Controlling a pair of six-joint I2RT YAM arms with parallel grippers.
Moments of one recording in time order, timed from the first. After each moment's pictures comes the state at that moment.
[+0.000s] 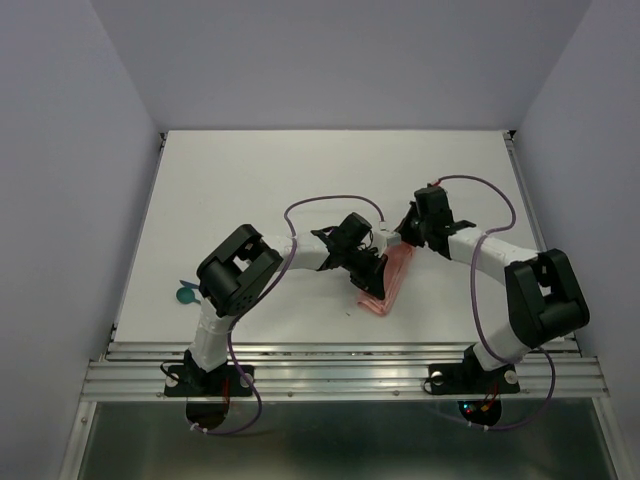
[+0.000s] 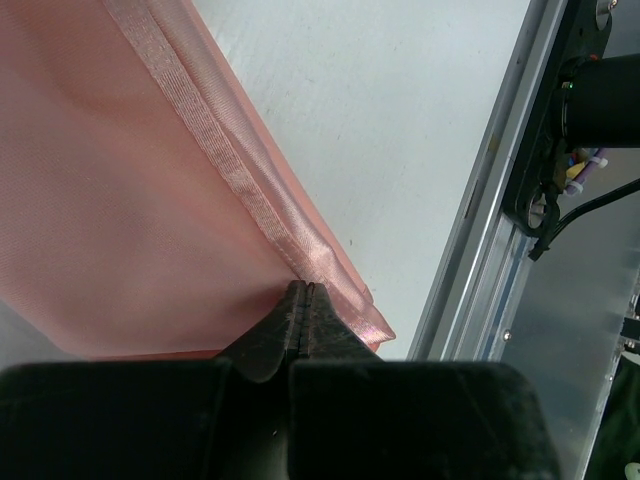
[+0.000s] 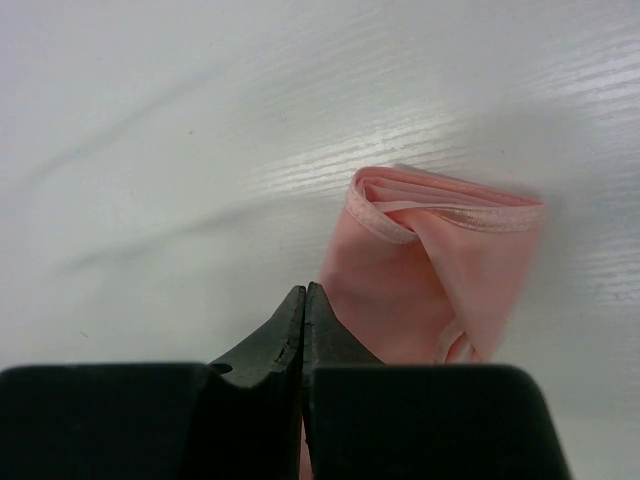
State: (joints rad) left arm -0.88 2.02 1.20 -0.08 0.70 -0.27; right arm 0.34 1.53 0.85 -0.09 0.05 0.76
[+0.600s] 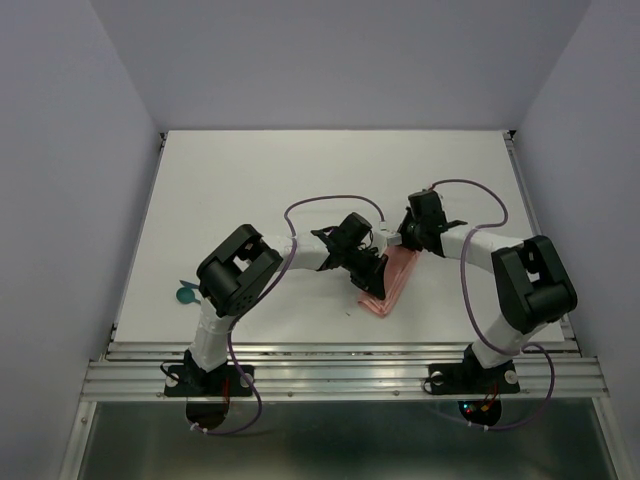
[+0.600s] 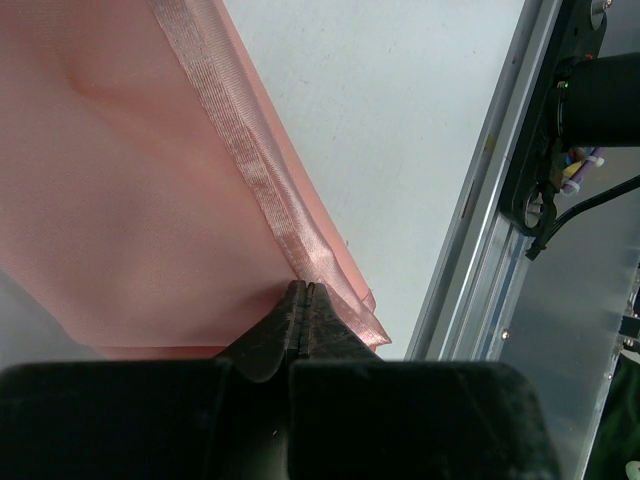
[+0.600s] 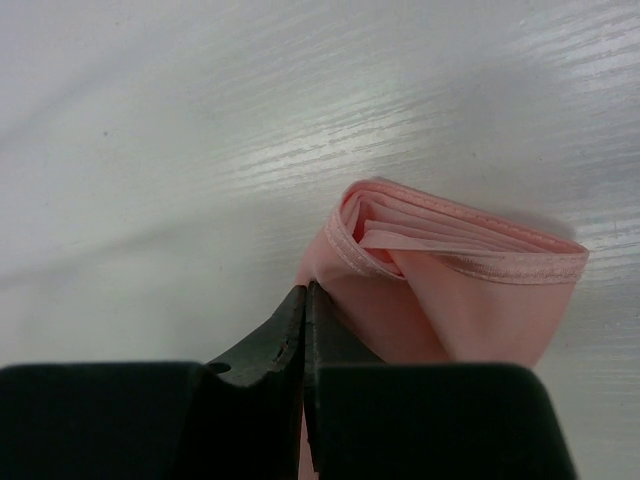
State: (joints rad) left arm -0.88 2.02 1.20 -0.07 0.71 -0.27; right arm 0.34 1.66 0.86 -0.07 0.08 0.74
